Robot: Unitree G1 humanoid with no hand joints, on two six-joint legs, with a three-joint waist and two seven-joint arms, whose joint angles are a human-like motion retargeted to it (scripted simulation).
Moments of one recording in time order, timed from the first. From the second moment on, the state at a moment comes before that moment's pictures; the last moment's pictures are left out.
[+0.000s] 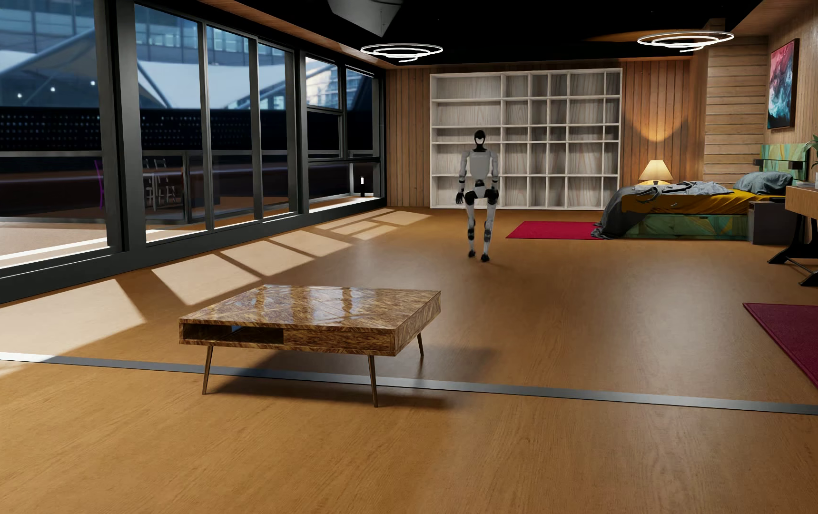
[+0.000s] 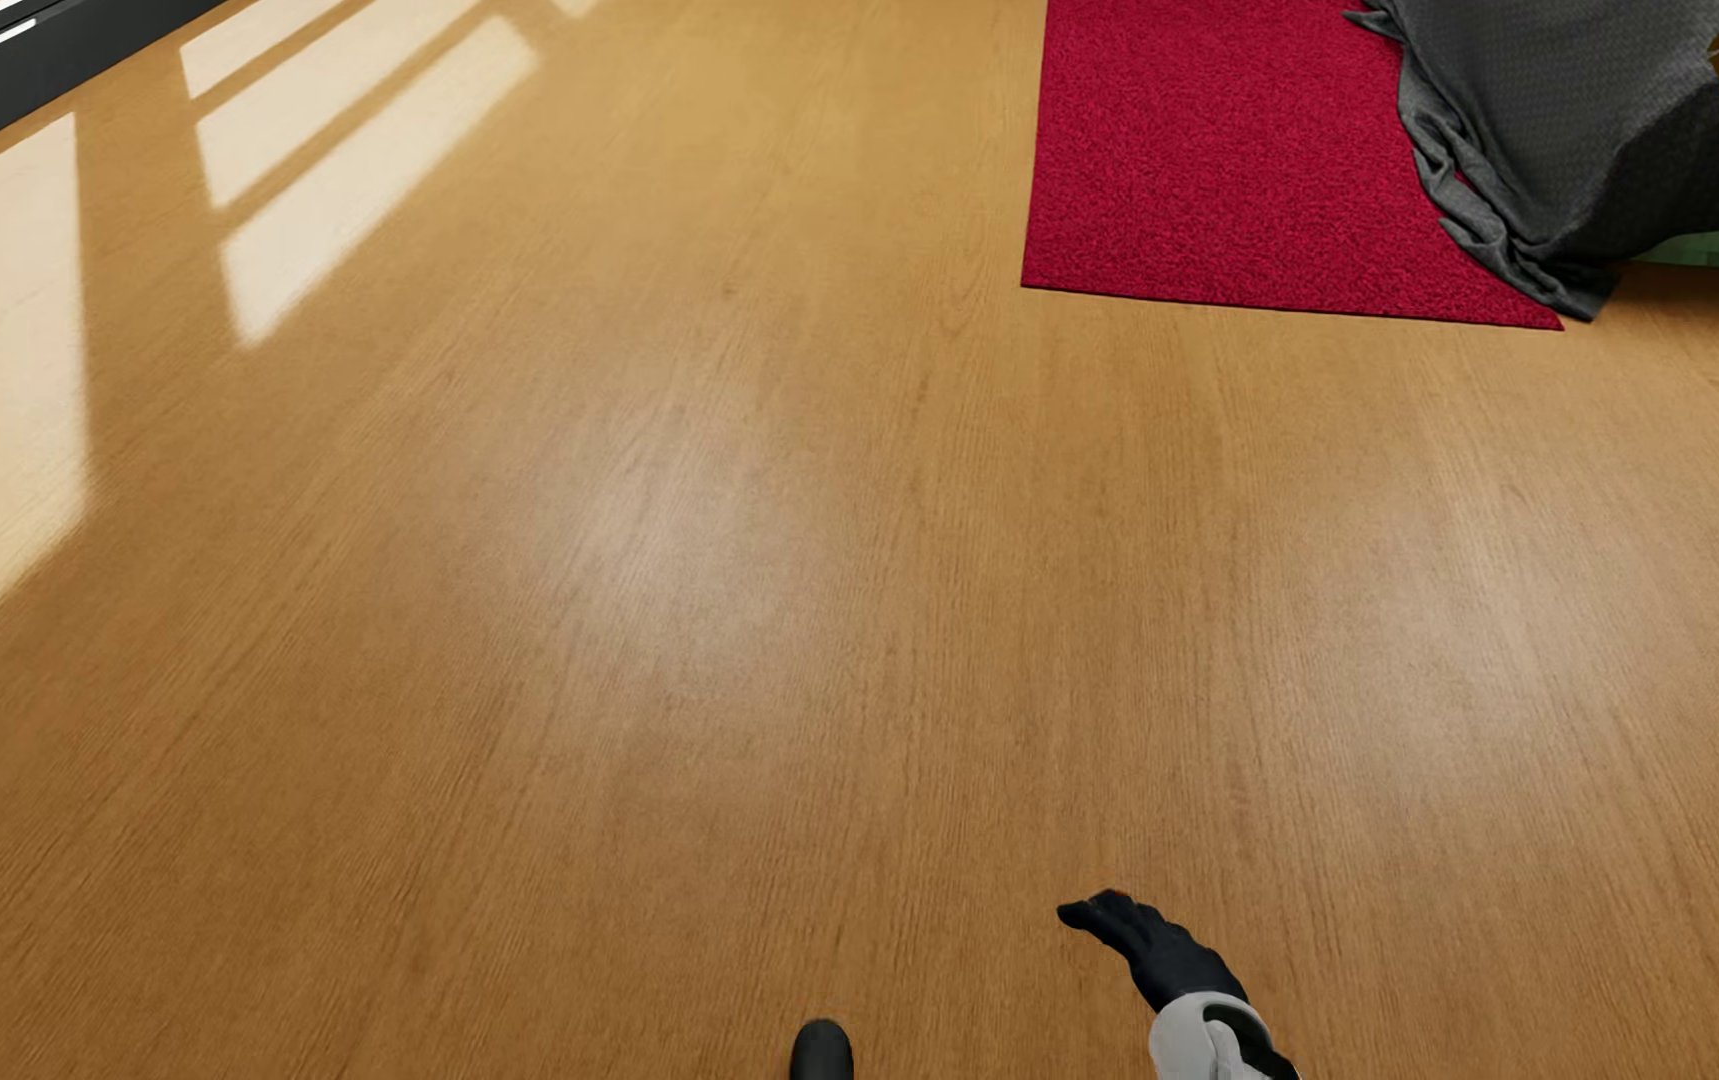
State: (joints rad) body -0.52 0.04 0.08 0.10 0.19 0.12 0.00 -0.14 -0.02 0.31 0.31 0.17 -0.07 0.05 -0.26 0.15 -0.08 -0.06 -0.05 -0.22 0.13 0.82 0.82 0.79 -0.85 0.15 0.05 0.13 -0.17
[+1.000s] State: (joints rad) body -0.14 -0.30 0.00 -0.25 0.00 0.03 -0.36 0.23 -0.01 0.66 0.33 0.02 0.07 -0.06 -0.05 0.09 -0.12 0.10 0.10 -0.32 0.05 0.96 0.81 0.87 -0.80 0.11 0.11 0.10 -0.15
